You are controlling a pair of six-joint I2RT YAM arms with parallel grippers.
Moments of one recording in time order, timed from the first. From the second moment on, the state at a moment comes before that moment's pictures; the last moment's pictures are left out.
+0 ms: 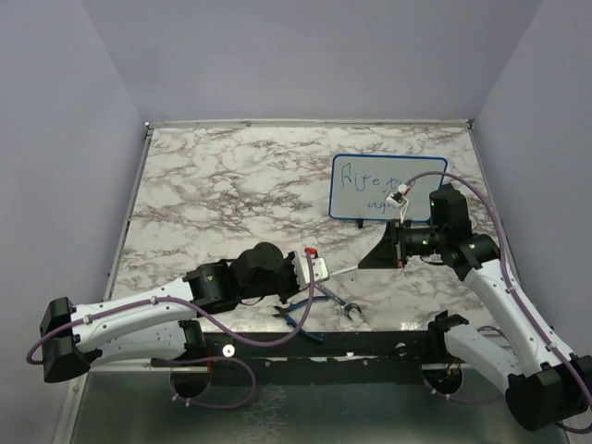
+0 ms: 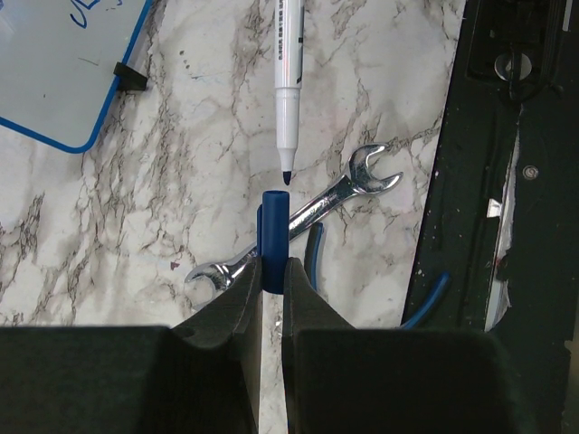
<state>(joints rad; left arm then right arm) -1.18 0.94 0.73 -0.26 0.06 0.20 0.27 0.91 0.79 -0.60 -1.06 0.32</state>
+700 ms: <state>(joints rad) -1.18 0.95 0.73 -0.26 0.07 0.20 0.27 0.92 0.77 -0.58 -1.07 0.32</state>
